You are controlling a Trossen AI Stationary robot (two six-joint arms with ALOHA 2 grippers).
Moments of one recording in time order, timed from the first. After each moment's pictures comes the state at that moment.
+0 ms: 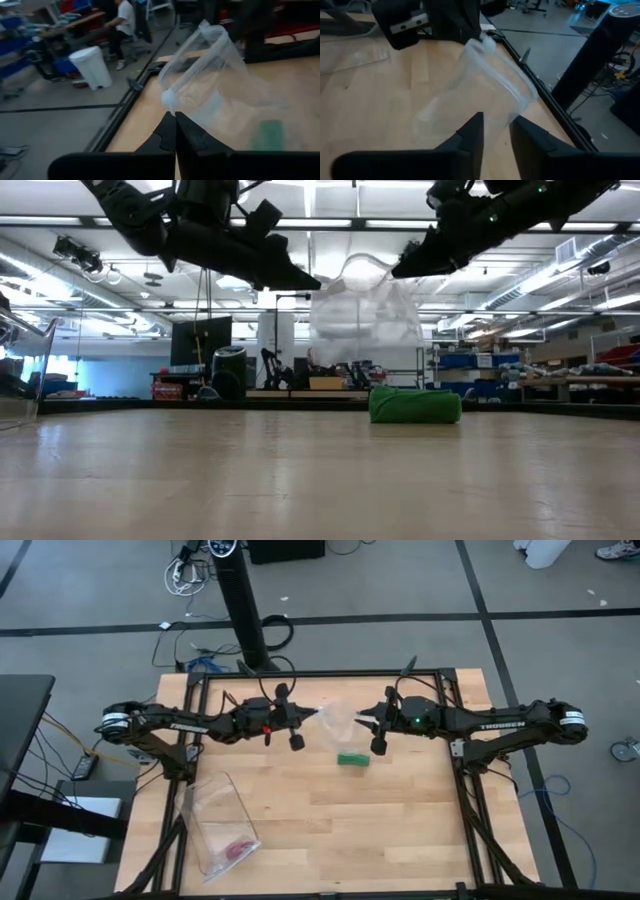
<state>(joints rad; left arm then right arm) 0.22 1.45 0.68 0.63 -0.15 0.26 -0.13 1.10 0.66 0.10 0.22 -0.13</state>
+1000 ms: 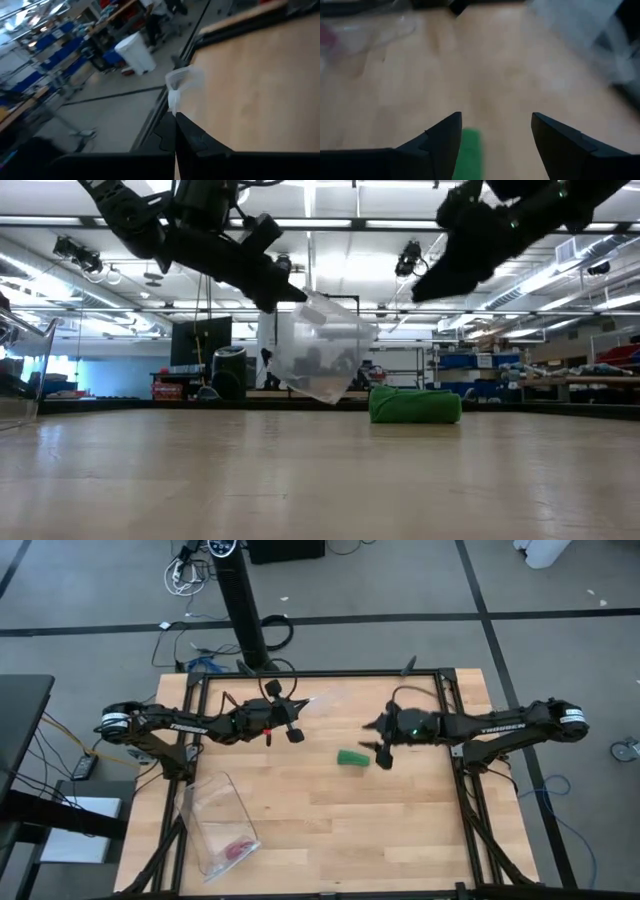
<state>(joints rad) 0.22 1.45 0.66 0.61 -0.40 0.46 -0.06 1.08 0.60 -0.03 0.17 0.07</state>
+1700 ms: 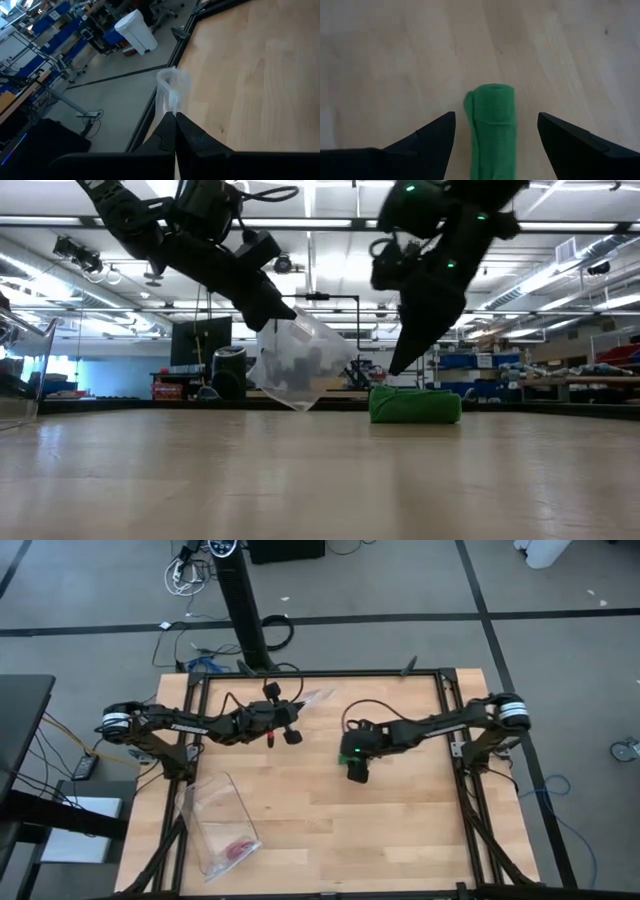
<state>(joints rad) 0.22 1.45 0.65 0.50 -0.46 0.46 0.01 1.64 1.01 -0.43 0.20 0.18</state>
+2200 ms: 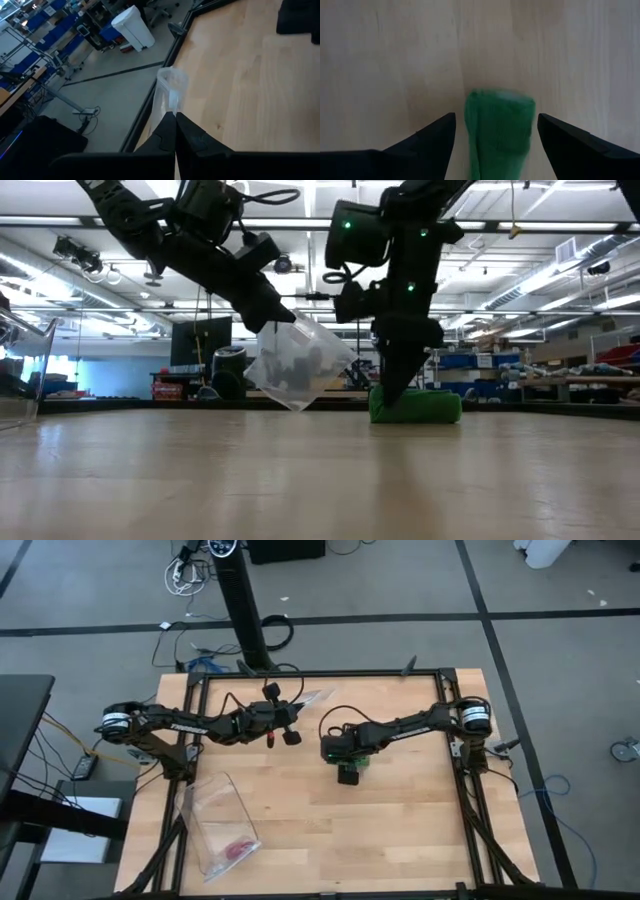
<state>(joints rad) 0.22 1.45 0.65 0.48 -0.45 0.44 0.00 1.93 1.32 -0.72 0.19 0.07</state>
